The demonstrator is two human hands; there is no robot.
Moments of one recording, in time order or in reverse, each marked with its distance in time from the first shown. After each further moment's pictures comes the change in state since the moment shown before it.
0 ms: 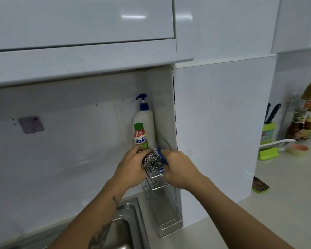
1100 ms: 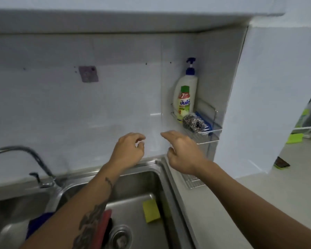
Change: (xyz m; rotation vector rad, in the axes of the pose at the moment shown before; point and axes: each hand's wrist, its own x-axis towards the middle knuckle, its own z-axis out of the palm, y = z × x) left_hand -0.145 -0.102 -0.046 -0.192 0.115 -0.364; right_hand -0.049 -0.130 0.075 -0.067 -0.089 -0.131
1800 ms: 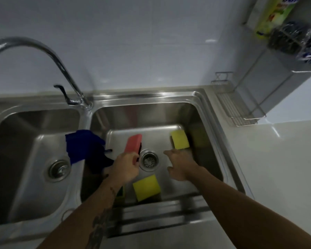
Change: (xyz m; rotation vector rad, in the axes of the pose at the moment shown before) left_hand -0.203 -0.251 0.057 0.006 -0.499 -0.506; right_hand -0.086 -0.067 0.289 0.023 -0.850 0.247
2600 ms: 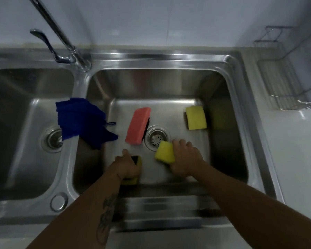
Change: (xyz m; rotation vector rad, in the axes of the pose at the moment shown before) left_hand 0.018 -0.051 0.053 0.132 -0.548 -0.579; right_hand 0.053 0.023 0.082 -0.201 -0.053 0.019
